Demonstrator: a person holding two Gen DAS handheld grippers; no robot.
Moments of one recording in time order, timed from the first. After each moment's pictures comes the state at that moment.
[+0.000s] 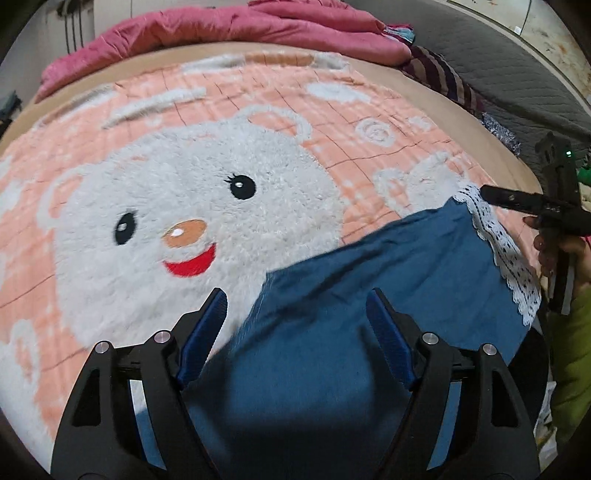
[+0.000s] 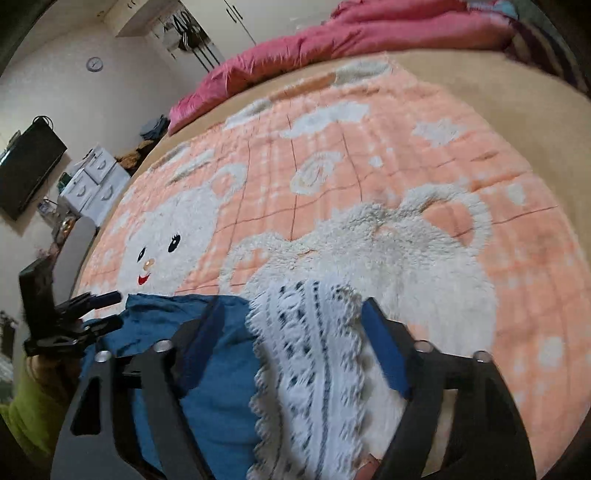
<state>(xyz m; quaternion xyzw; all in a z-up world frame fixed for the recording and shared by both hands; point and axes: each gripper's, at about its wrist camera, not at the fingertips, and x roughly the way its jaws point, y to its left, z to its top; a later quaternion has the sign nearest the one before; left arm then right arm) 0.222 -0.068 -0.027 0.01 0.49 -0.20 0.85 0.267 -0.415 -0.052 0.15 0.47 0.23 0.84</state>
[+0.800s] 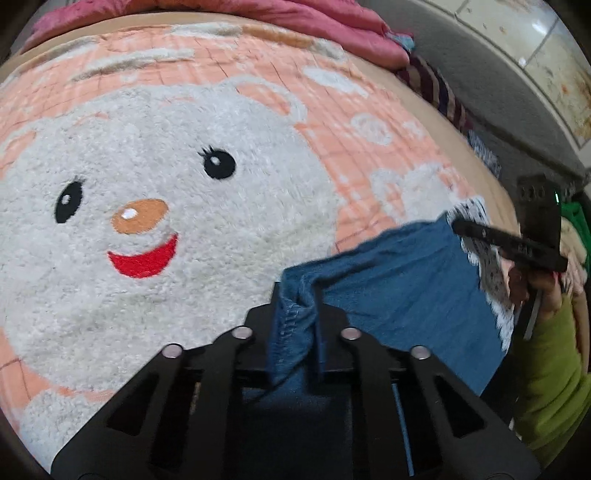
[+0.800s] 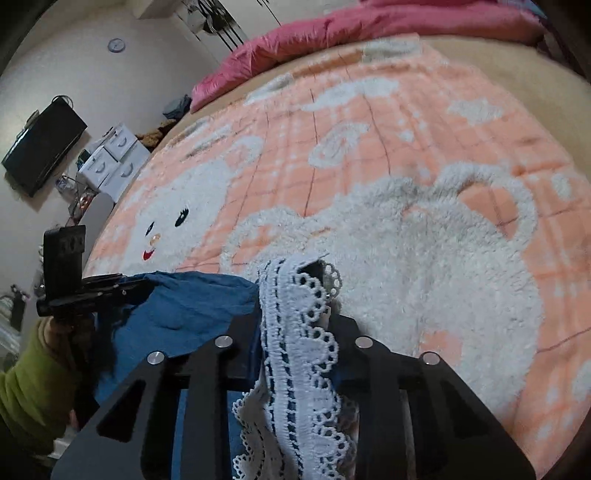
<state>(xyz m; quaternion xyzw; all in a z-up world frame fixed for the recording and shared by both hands) 0.244 -0.062 -0.053 -0.08 0.50 -0.23 0.83 0.255 -0.401 -0.057 0.11 0.44 0.27 0.85</state>
